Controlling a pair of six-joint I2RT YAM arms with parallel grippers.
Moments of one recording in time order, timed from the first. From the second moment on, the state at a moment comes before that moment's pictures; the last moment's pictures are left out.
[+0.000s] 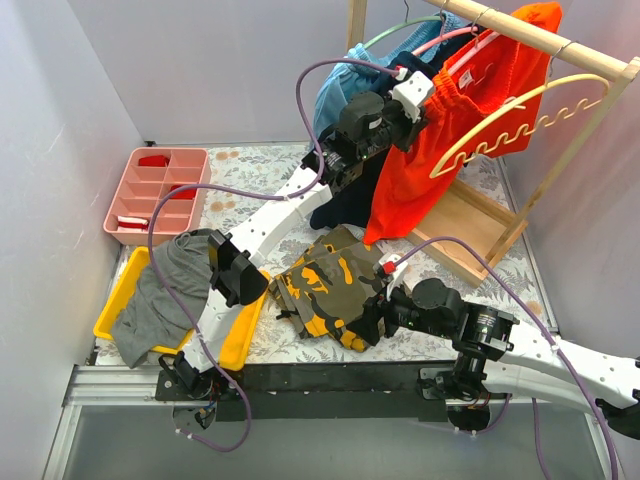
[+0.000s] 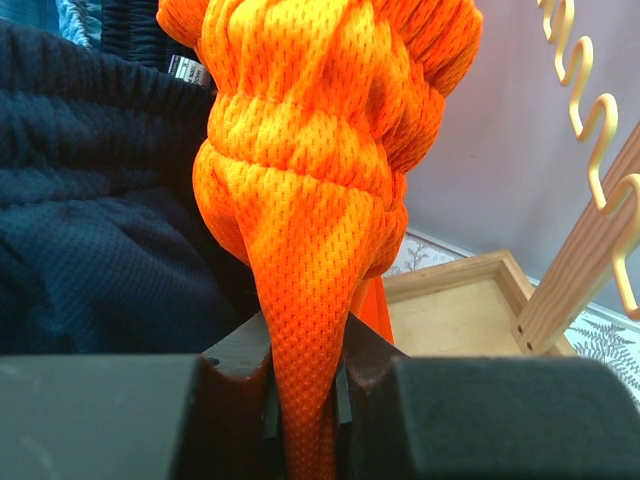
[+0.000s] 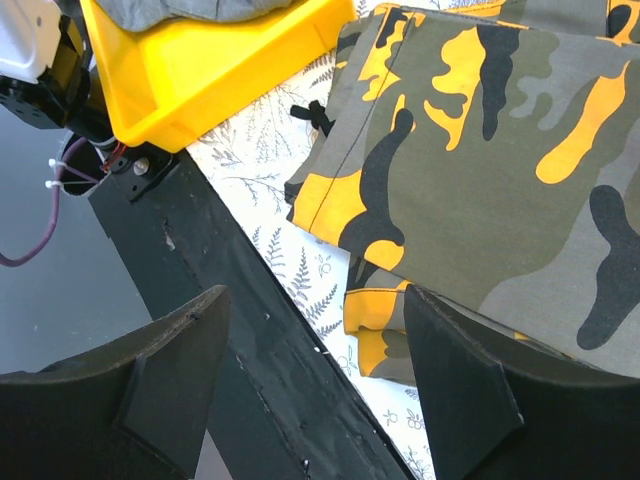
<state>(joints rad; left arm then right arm) -0.83 2.23 2.49 -0.22 0.11 0.11 1.17 0.64 0.54 -0.31 0.01 0.42</state>
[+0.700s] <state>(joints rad) -0.84 2.27 2.50 -0.15 0.10 0.08 1.17 0.63 0.53 -0.29 0.01 0.42</state>
